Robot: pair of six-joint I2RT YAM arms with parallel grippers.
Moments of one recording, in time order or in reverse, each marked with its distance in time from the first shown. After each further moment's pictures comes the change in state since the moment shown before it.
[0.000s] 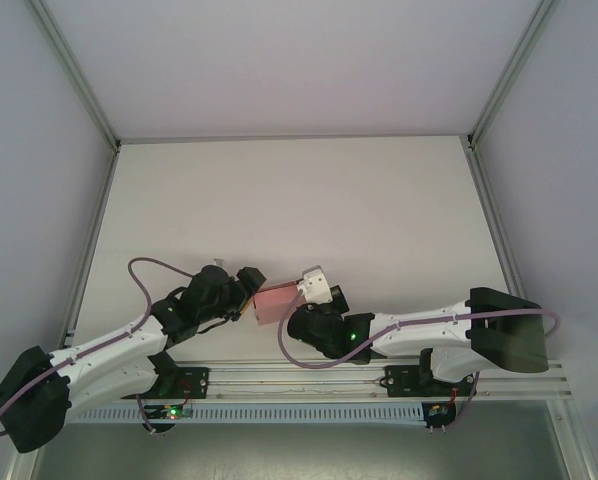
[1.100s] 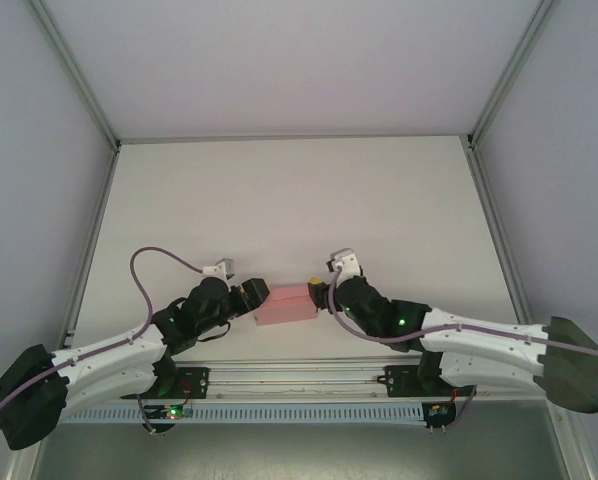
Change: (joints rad) left arm -0.077 -0.012 -0.098 0.172 -0.093 0.336; right arm -0.246 -0.372 -0.116 -0.023 -0.488 -0.074
